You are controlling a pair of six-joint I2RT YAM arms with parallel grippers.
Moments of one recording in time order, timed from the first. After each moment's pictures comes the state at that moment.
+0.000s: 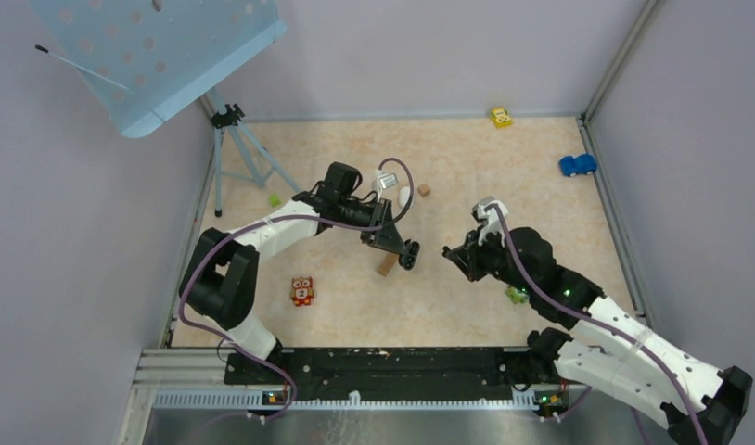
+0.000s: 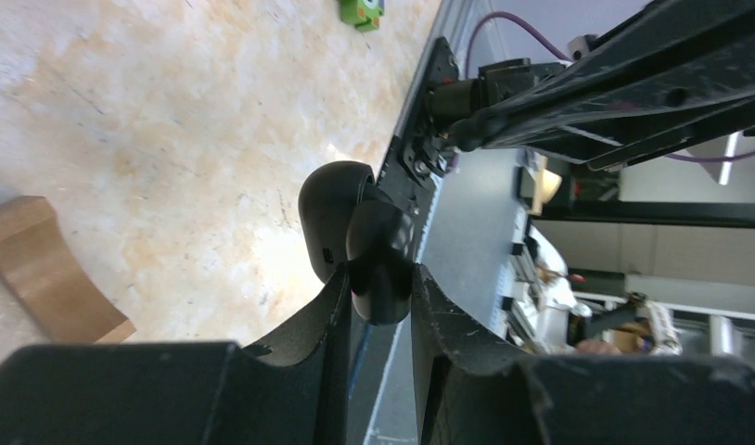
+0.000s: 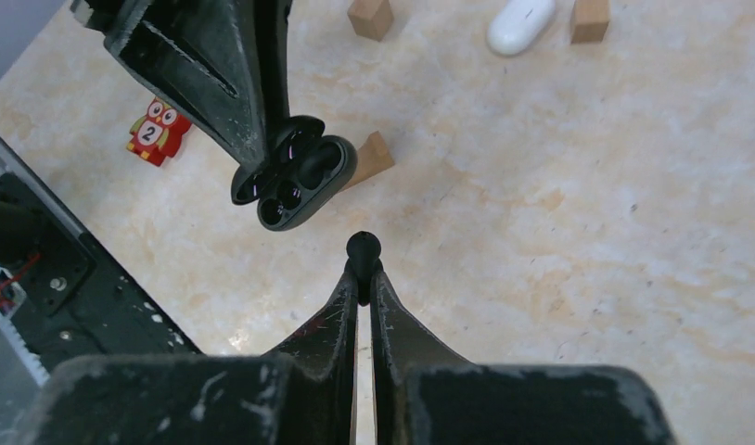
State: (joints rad) left arm -0.51 1.62 1.06 -0.23 1.07 -0.44; right arm 0.78 0.72 0.62 -0.30 0.01 0.32
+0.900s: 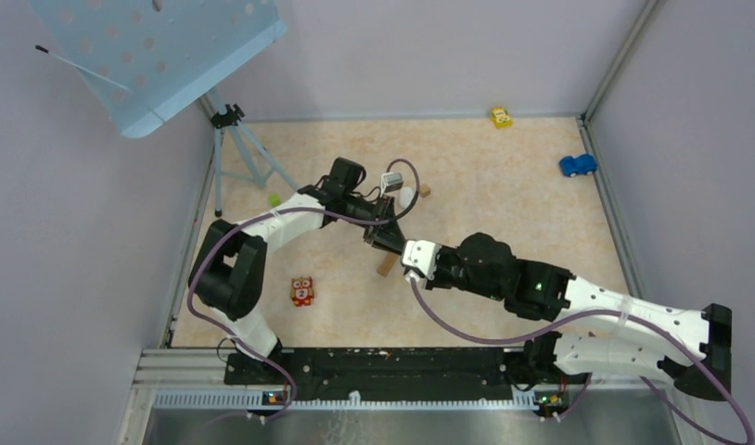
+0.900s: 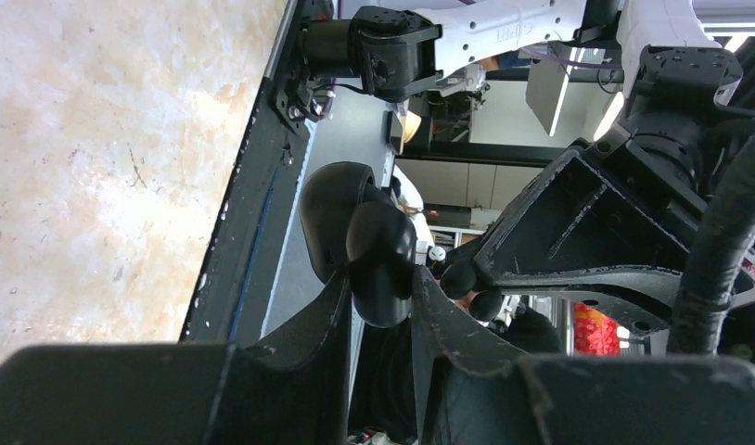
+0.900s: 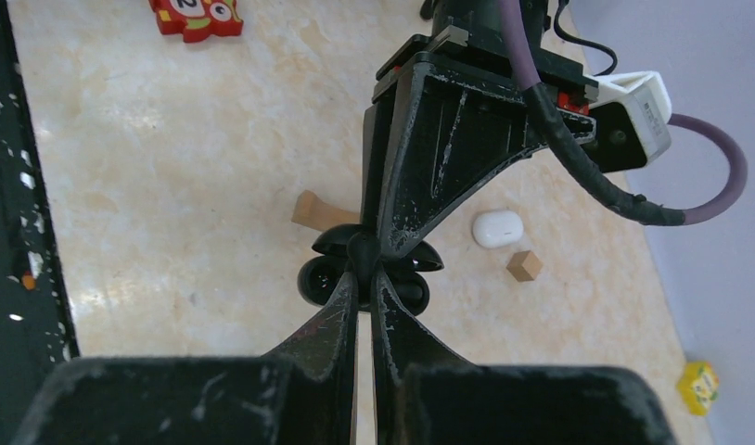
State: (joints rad) left arm -0.50 1.71 1.14 -0.28 1.32 -0.60; right arm 1.15 0.92 0.84 -0.30 0.10 -0.46
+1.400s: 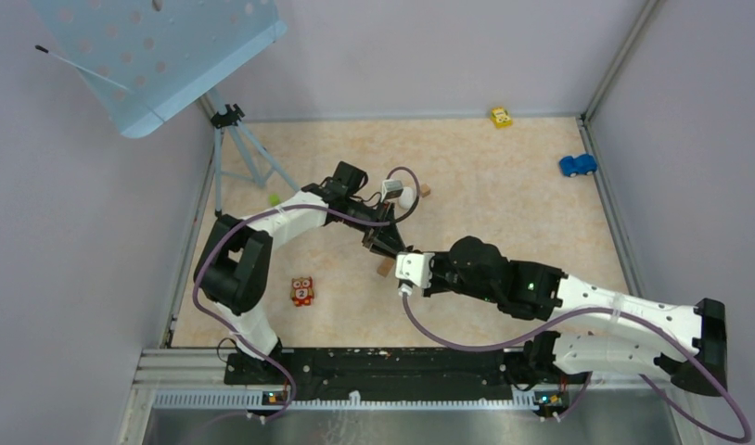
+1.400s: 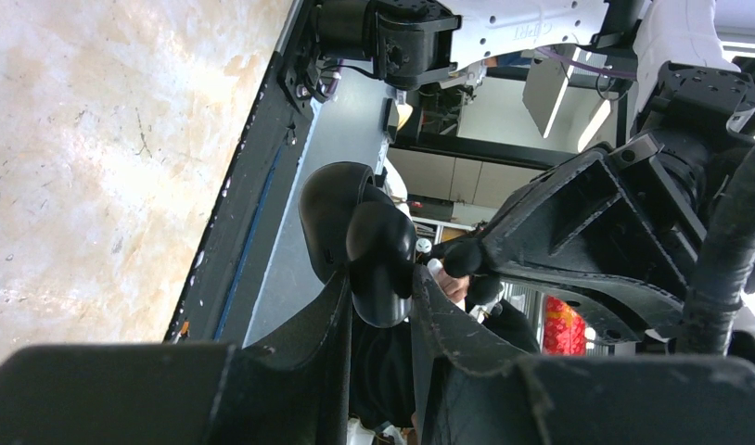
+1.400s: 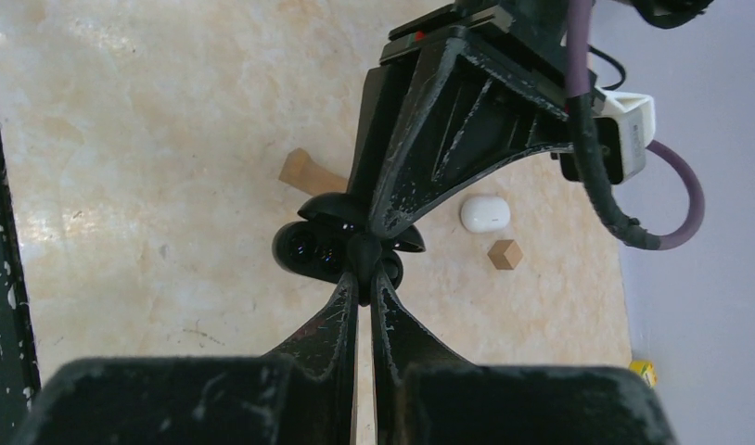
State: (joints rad) left arm -0.50 1.75 1.16 -0.42 1.31 -0.54; right arm 1.18 0.96 0.84 -0.35 0.15 -0.61
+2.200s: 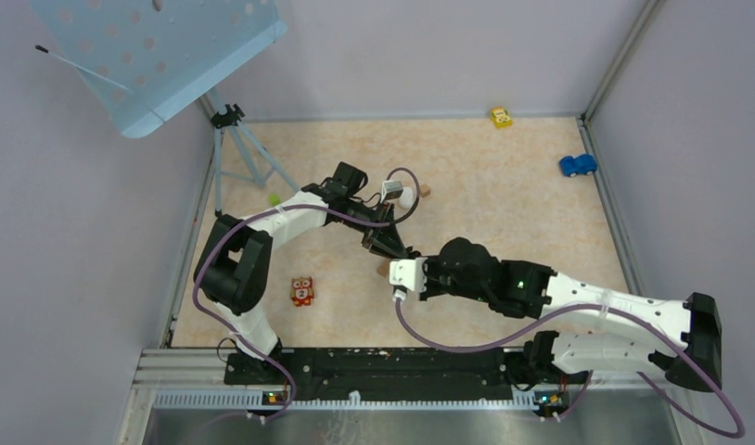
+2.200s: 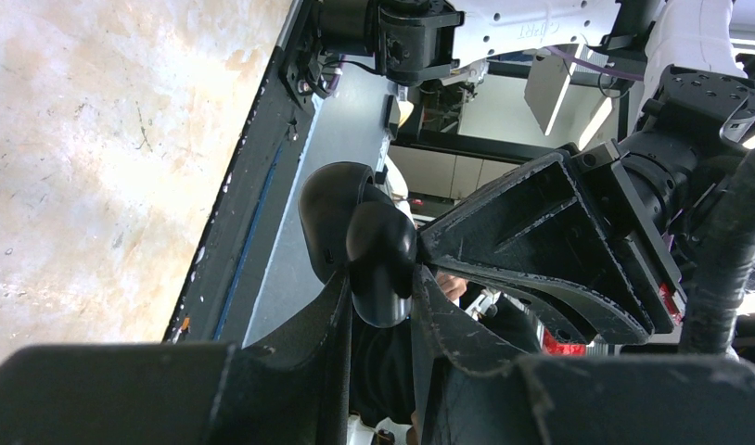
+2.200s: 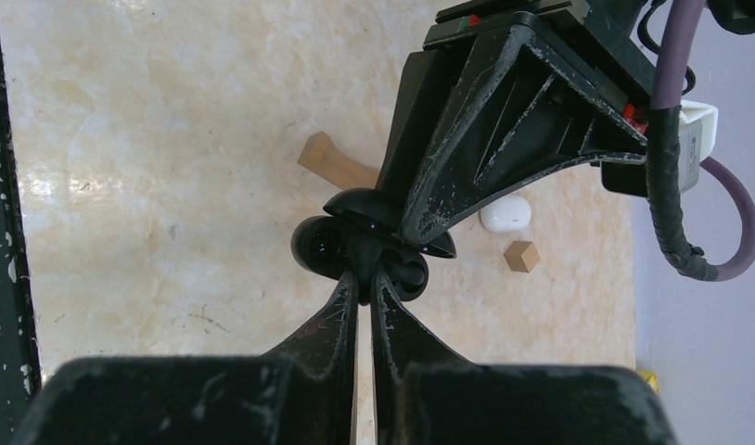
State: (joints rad) left arm -0.50 1.75 1.16 -0.44 1.31 -0.52; right arm 1.18 1.01 0.84 -0.38 0.12 -0.65
